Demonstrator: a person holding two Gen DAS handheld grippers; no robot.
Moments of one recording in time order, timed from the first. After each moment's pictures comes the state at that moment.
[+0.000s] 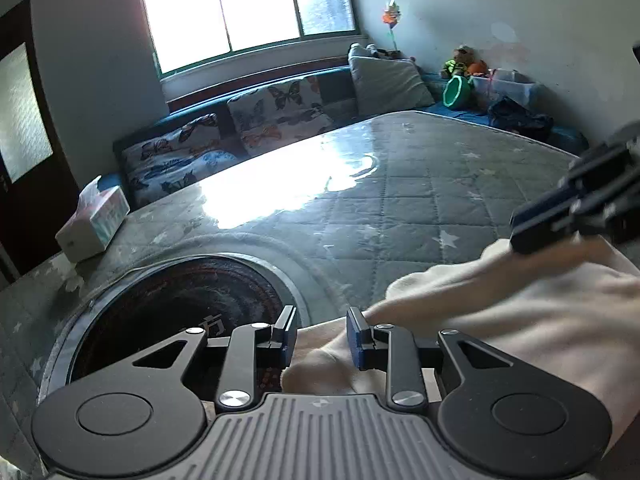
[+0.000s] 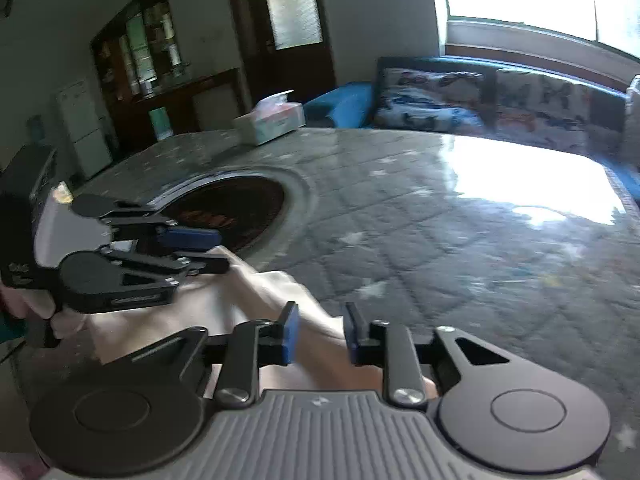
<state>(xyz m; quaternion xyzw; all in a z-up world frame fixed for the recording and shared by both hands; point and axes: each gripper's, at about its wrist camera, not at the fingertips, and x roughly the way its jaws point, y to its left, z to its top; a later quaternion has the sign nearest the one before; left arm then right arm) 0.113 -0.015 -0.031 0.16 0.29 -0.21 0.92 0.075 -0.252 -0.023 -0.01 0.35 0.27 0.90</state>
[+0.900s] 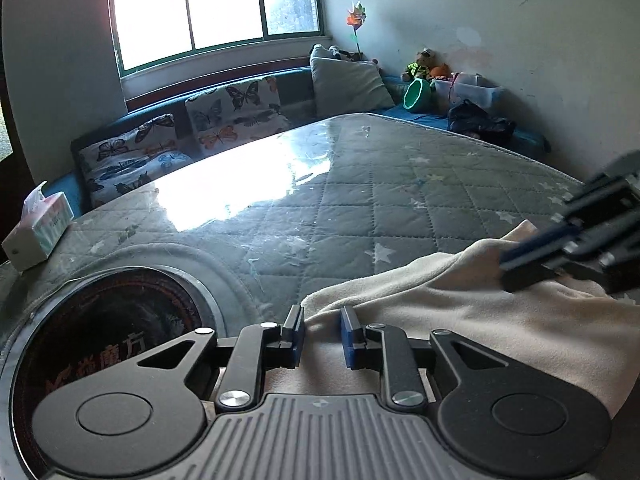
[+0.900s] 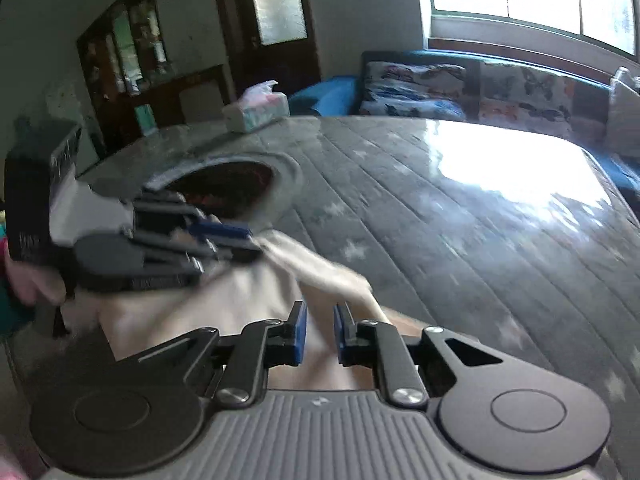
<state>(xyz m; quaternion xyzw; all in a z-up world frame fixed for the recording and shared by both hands) 0.118 -0.052 -0.038 0.14 0.29 -0.27 0.91 0.040 -0.277 -0.034 -0.01 0.36 0.23 0.91</state>
